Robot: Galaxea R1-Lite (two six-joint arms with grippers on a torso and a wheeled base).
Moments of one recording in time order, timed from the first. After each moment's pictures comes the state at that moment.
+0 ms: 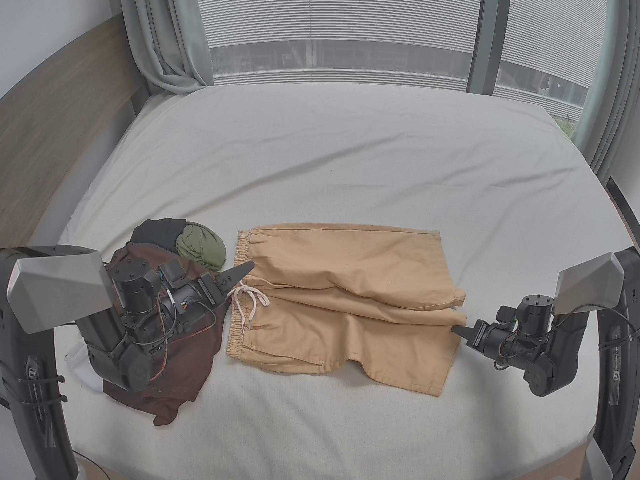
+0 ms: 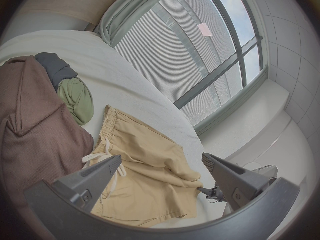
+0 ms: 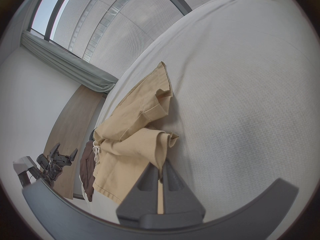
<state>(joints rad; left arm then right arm) -0.20 2.28 -0.63 -1.54 -0.41 -0.67 0.08 2.49 -0.52 -1.51 0.42 0.61</state>
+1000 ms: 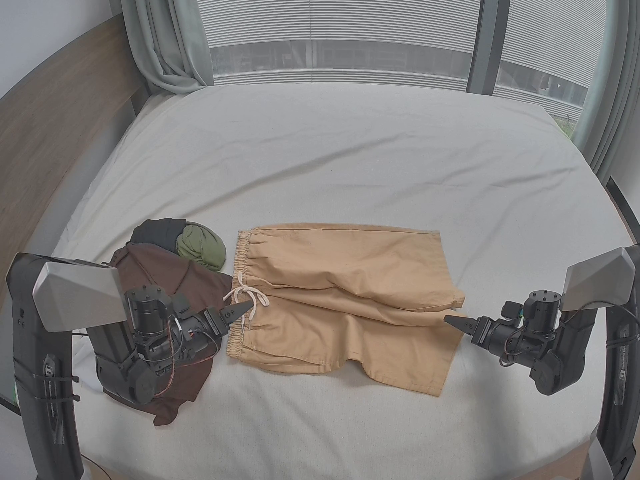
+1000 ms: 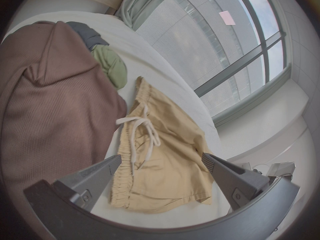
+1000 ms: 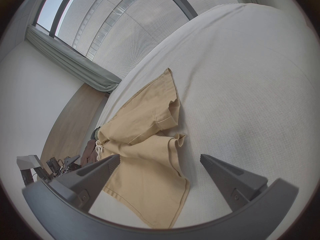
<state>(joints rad) -0.19 2.38 -0.59 -1.46 -0.36 -0.66 0.08 2.42 -0.48 -1.51 0.42 0.57</state>
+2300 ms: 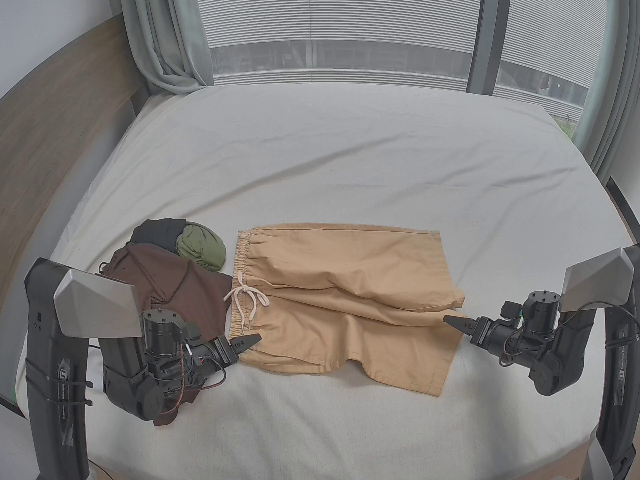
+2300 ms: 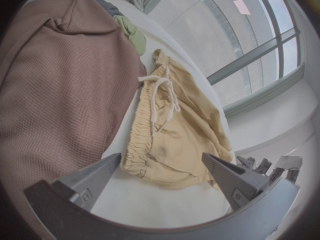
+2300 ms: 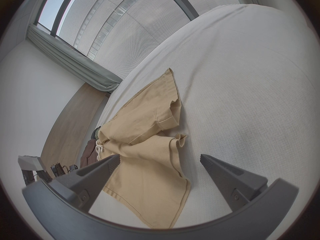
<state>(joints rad) -0.23 2.46 -0.52 -1.43 -0.32 -0.66 0.08 2.43 -0.48 -1.53 0.42 0.57</state>
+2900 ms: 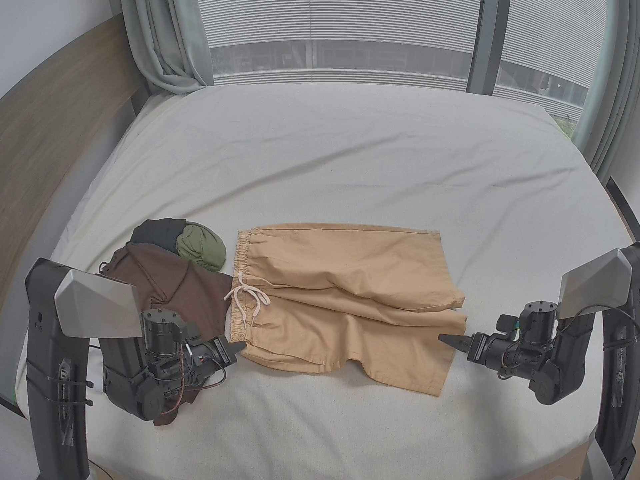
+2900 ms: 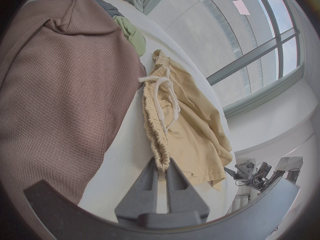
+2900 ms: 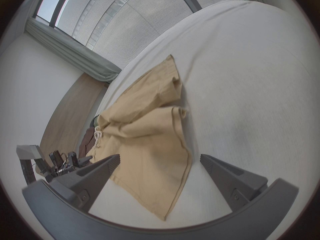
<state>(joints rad) -0.23 2.46 -0.53 -1.43 -0.32 -0.66 0.11 2.43 -0.40 -1.52 0.42 0.52</state>
